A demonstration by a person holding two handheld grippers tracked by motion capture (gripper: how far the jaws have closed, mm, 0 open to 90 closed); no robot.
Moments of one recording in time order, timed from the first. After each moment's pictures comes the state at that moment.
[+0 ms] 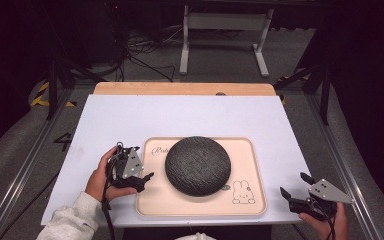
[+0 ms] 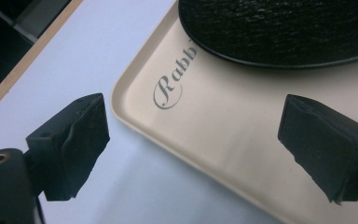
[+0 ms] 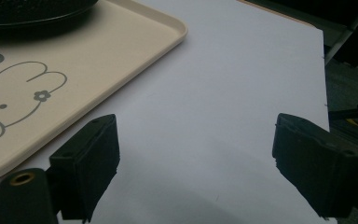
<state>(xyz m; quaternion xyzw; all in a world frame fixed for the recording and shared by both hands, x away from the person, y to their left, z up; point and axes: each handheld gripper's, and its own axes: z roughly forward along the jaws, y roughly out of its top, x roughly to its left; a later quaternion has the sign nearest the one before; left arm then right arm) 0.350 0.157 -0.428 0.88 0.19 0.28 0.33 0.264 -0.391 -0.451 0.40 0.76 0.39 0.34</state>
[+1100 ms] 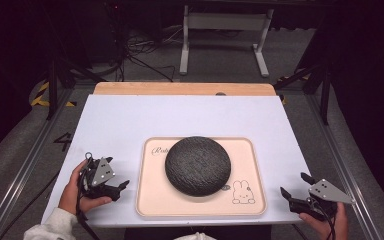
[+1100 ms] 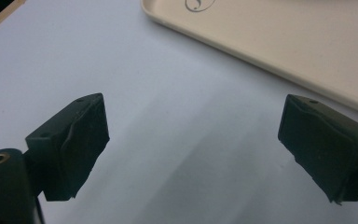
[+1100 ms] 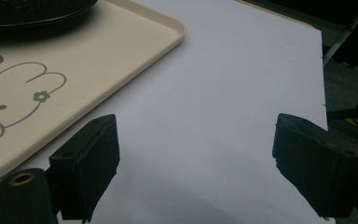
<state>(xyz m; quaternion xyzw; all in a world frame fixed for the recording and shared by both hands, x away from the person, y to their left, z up) 0.329 0.227 -0.450 0.87 0.27 0.26 0.32 0.264 -0.391 -0.450 0.40 0.76 0.39 0.34</state>
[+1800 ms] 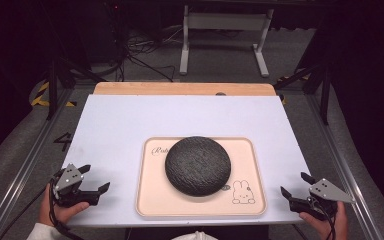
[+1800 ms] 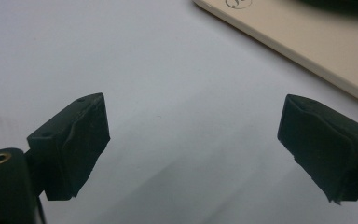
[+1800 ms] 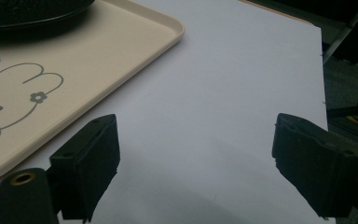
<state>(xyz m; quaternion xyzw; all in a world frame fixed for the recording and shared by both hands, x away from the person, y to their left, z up) 0.309 0.285 -0.459 0.80 0.37 0.22 0.41 0.266 -0.393 -0.451 0.40 0.76 0.39 0.34</state>
